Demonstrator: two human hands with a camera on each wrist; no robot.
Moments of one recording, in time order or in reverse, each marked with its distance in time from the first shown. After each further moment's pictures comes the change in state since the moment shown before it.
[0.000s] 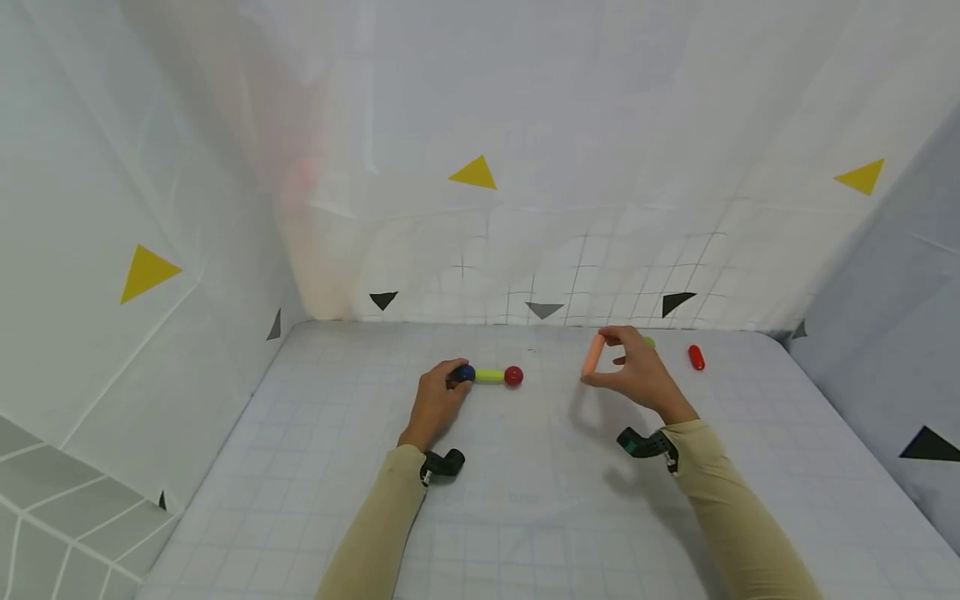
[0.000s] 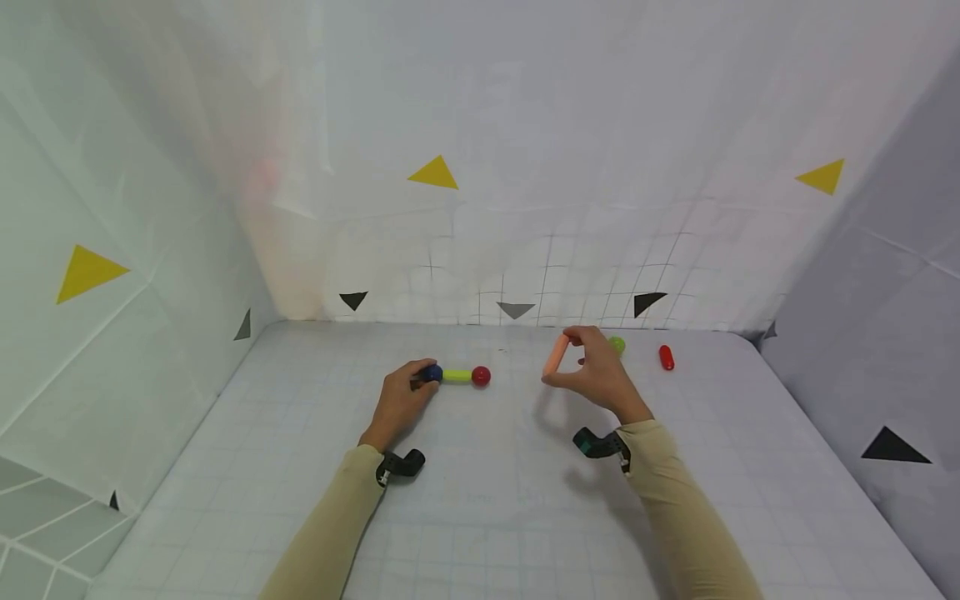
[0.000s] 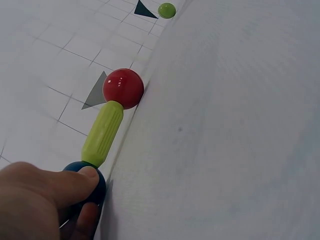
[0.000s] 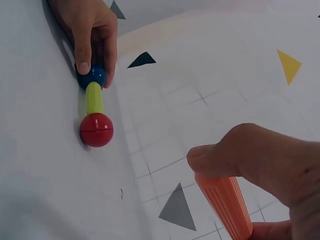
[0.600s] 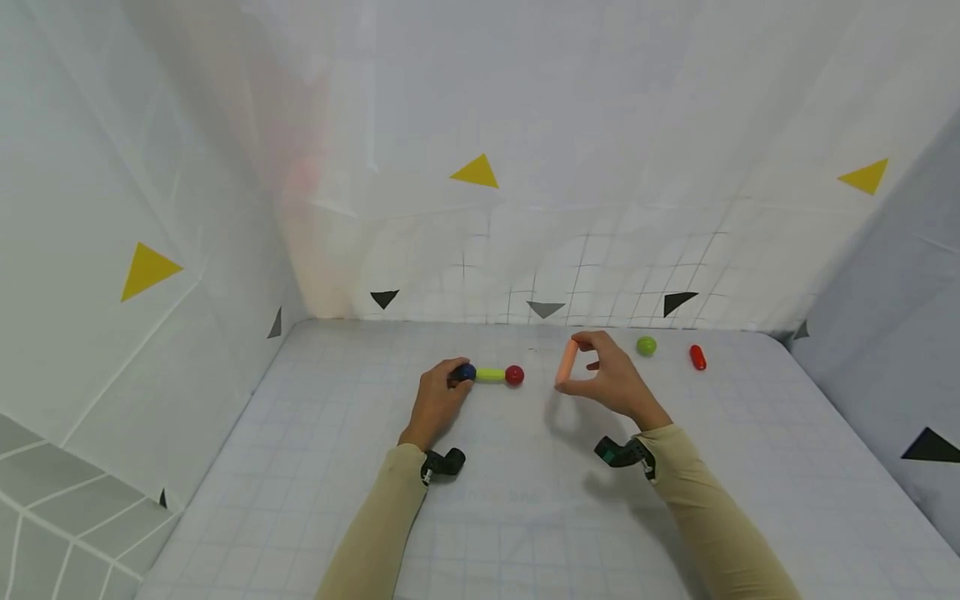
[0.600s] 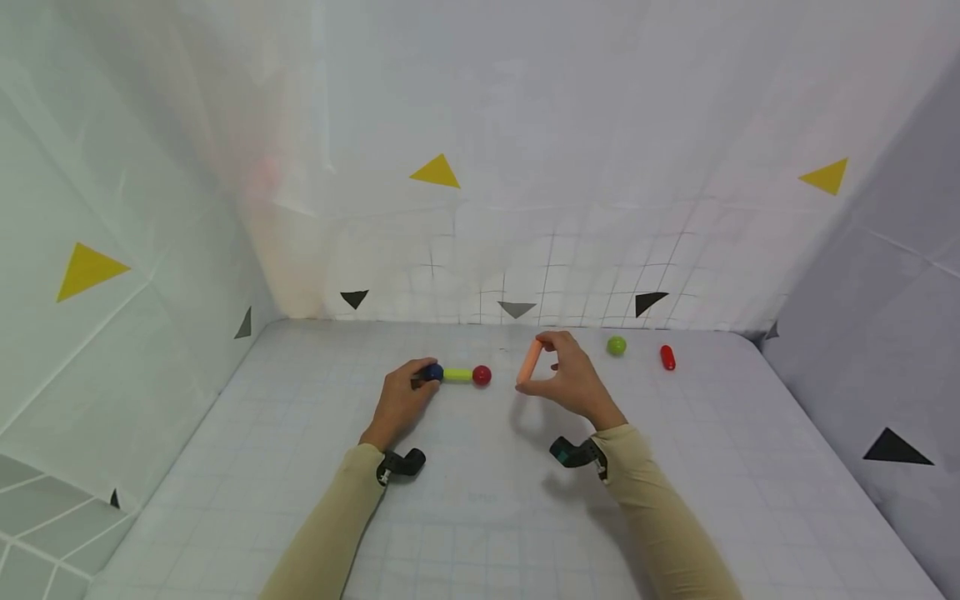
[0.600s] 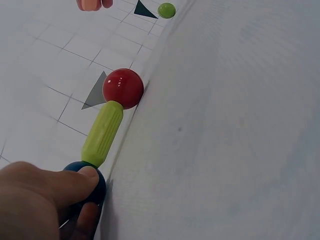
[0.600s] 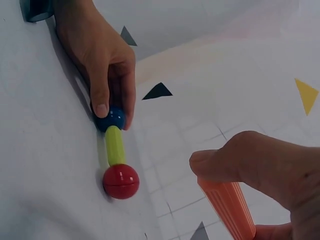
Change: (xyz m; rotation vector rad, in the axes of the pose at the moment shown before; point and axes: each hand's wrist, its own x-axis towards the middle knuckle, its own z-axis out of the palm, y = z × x) left_hand 0.001 -0.002 0.000 0.002 -0.001 -0.003; right_hand 0.003 -0.021 0.032 0.063 -0.033 -0.026
